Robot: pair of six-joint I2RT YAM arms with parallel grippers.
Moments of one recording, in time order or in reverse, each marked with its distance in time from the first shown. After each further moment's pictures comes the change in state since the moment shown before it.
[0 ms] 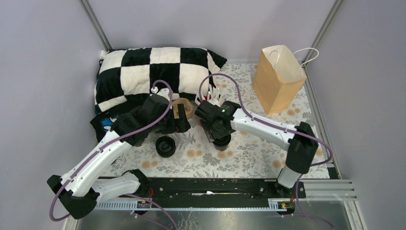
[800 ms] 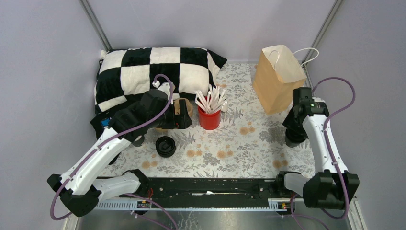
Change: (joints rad) left arm 0.013 0.035 0.106 -0.003 0.045 0.079; right arm -1.085 -0.521 -0.407 -0.040 0.122 -0.002
